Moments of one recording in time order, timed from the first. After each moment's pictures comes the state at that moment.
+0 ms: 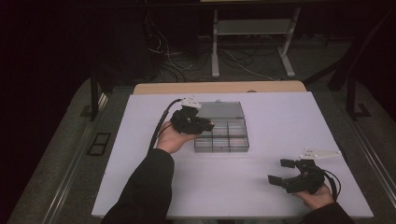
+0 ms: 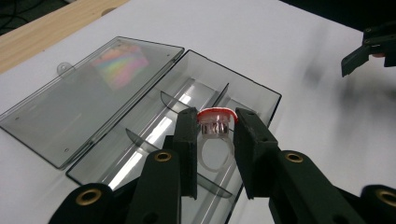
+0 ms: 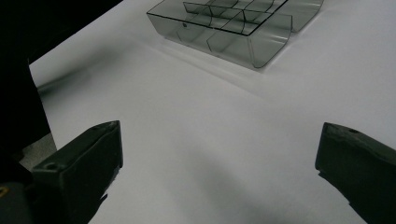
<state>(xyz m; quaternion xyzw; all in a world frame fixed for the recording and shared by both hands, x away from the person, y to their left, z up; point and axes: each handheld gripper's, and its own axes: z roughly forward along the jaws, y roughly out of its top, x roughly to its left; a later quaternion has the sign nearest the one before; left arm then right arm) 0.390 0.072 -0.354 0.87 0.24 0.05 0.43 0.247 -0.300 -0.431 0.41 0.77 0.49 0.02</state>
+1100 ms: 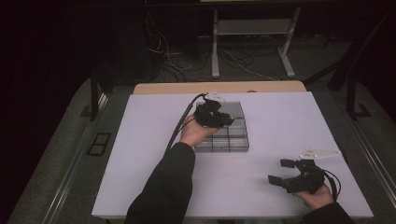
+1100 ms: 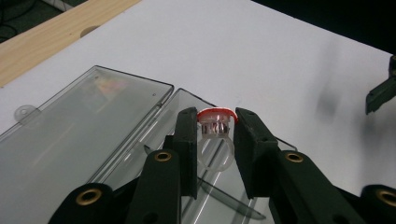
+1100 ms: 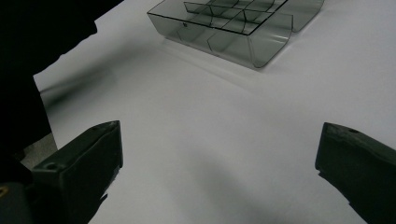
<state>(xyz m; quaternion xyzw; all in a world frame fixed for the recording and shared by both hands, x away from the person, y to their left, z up) 0.419 0.010 -0.367 0.87 0.23 0.04 0.44 0.247 -0.301 -0.431 0.41 0.77 0.49 0.01</state>
